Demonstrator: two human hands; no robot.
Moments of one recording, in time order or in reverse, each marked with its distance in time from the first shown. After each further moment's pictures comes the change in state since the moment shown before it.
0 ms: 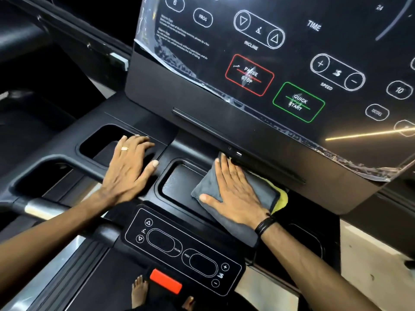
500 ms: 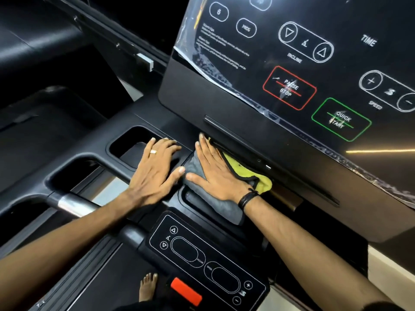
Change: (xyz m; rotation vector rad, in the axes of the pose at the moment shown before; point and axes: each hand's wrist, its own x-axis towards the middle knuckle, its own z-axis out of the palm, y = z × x) left_hand 0.001 -0.005 0.004 -0.044 0.045 0.028; right_hand 0.100 -0.057 -0.018 0.356 -0.027 -0.280
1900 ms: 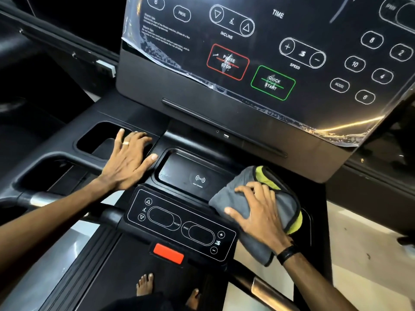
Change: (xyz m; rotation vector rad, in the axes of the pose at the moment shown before) left_hand -0.004 0.001 -0.001 0.136 -0.156 0.067; right_hand -0.232 0.020 0.039 -0.248 0.456 0.441
